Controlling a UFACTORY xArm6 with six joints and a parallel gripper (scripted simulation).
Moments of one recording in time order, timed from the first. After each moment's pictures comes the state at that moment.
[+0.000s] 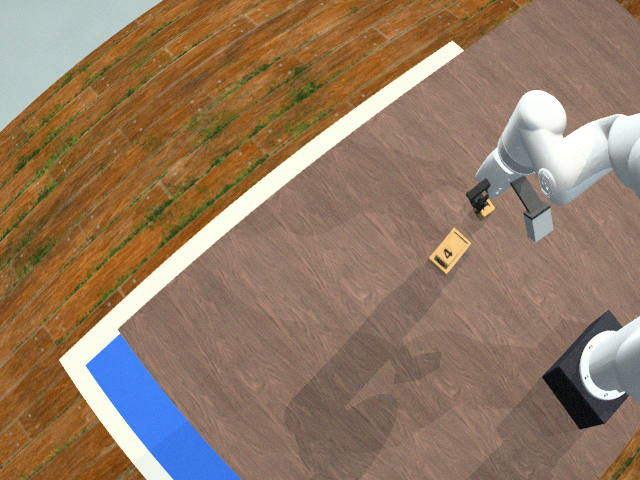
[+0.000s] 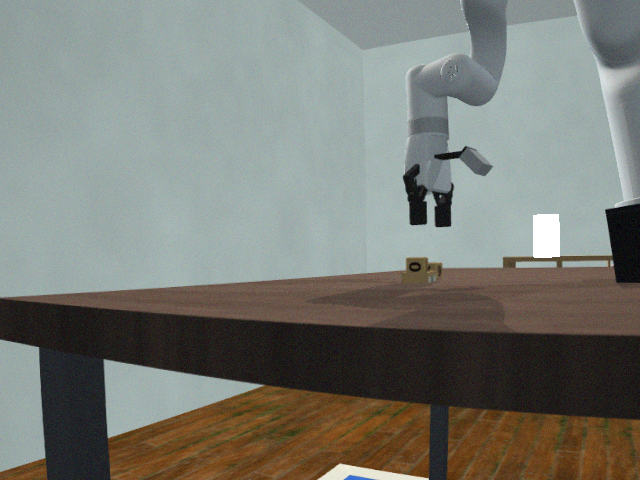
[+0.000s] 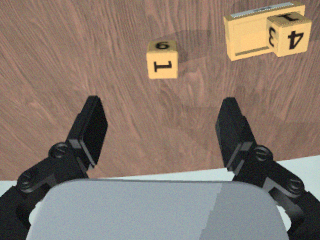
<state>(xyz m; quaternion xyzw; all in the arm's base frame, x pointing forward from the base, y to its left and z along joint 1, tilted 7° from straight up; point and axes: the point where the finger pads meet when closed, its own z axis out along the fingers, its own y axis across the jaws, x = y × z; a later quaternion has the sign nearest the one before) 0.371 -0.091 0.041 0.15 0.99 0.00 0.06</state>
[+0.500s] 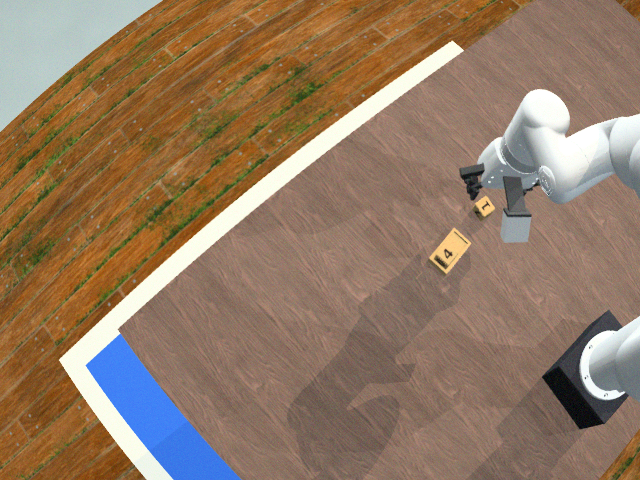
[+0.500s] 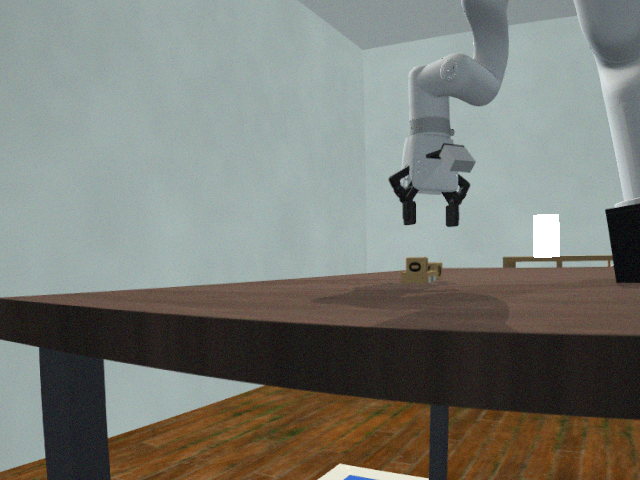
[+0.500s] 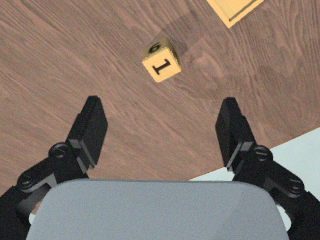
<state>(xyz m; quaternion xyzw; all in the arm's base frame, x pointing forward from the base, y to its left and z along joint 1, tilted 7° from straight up) 0.371 -0.091 0.041 0.38 0.92 0.03 0.06</state>
